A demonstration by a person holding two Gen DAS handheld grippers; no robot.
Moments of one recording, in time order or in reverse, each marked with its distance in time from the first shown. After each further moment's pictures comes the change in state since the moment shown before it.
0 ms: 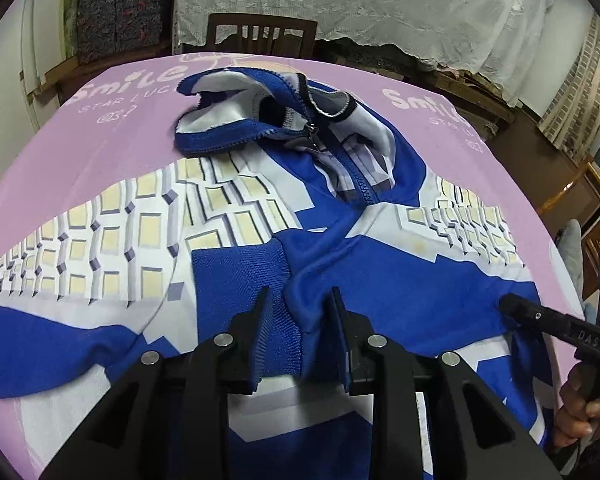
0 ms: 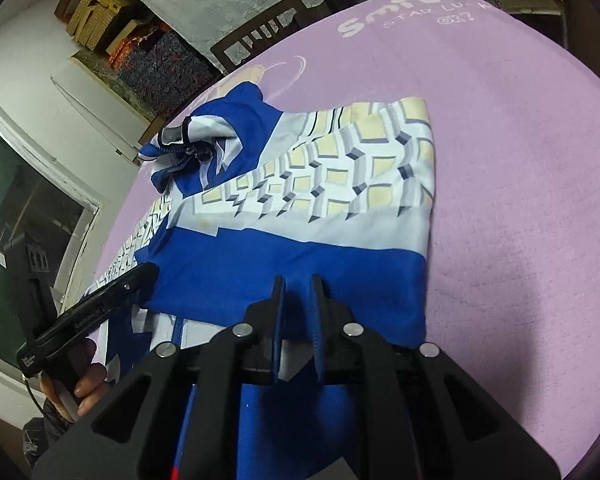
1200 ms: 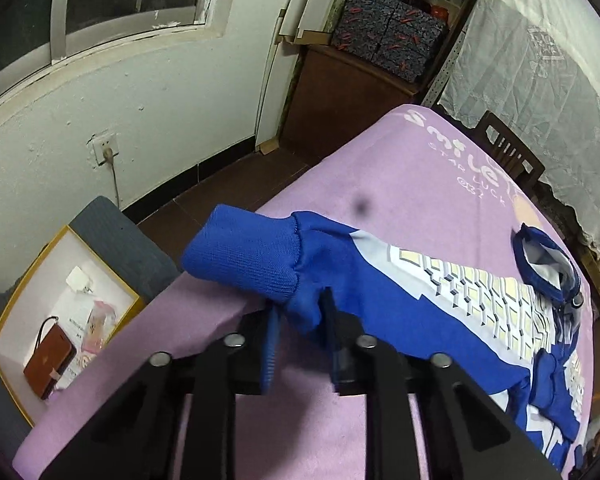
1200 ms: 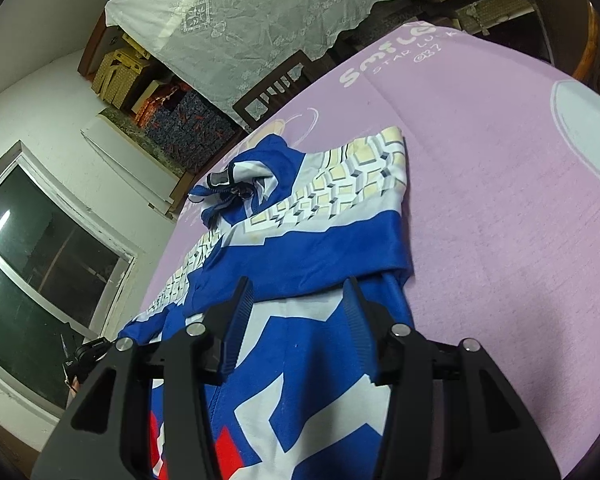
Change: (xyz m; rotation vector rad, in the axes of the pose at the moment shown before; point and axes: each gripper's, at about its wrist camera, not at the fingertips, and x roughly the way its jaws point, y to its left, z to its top) left arm -0.149 0.281 -0.068 -0.612 -0.154 0.377; right arm -0.068 -0.001 -0.047 0.093 -0.211 0.119
